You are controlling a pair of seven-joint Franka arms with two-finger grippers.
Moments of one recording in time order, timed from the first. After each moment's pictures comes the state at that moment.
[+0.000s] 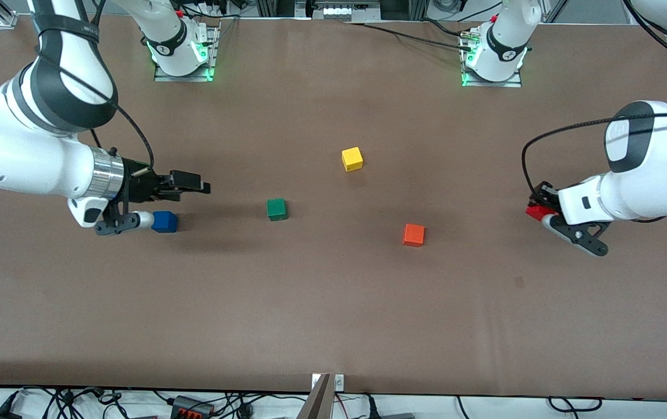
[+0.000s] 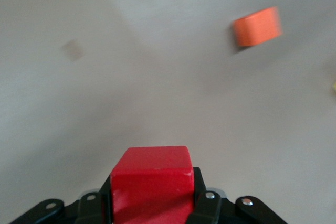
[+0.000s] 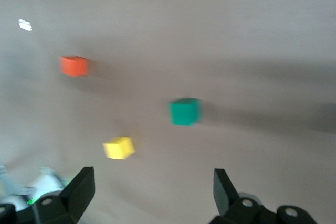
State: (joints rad) left arm 0.06 0.33 -0.12 -1.65 -0.11 1.77 0.51; right arm 0.18 0.33 0.00 -1.60 0.63 1.81 -0.03
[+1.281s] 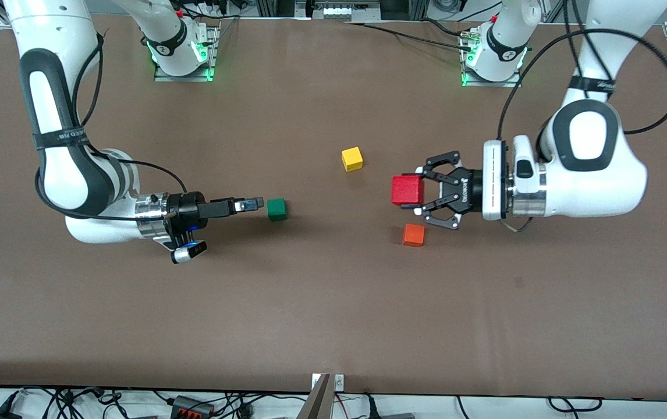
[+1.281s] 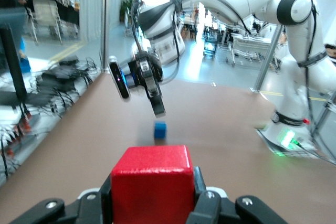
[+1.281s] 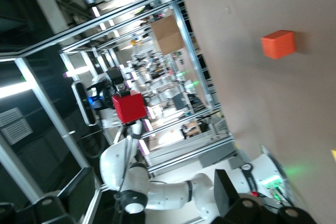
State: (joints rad) left arm 0.03 0.42 -0.32 -1.62 -1.29 1.93 1.83; right arm 0.18 0.61 0.00 -1.60 1.59 1.60 -0.25
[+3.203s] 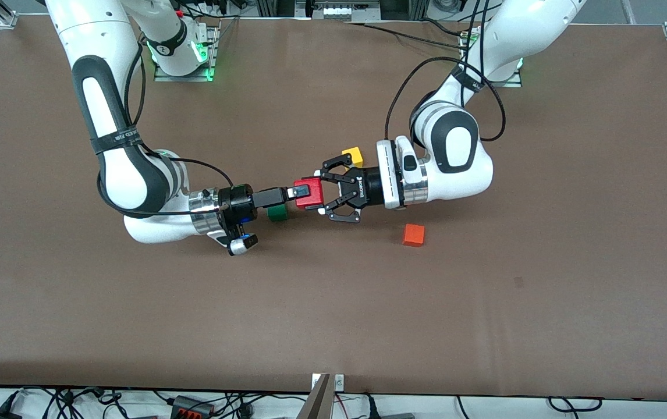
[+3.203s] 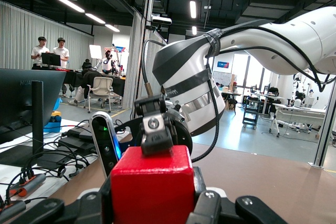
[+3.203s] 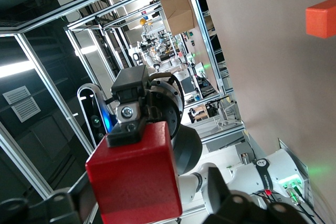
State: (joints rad) left arm -0.26 0.55 -0.34 -1.64 -1.88 2.23 2.19; right arm 0.33 0.66 0.00 -1.51 1.67 1.64 -0.25
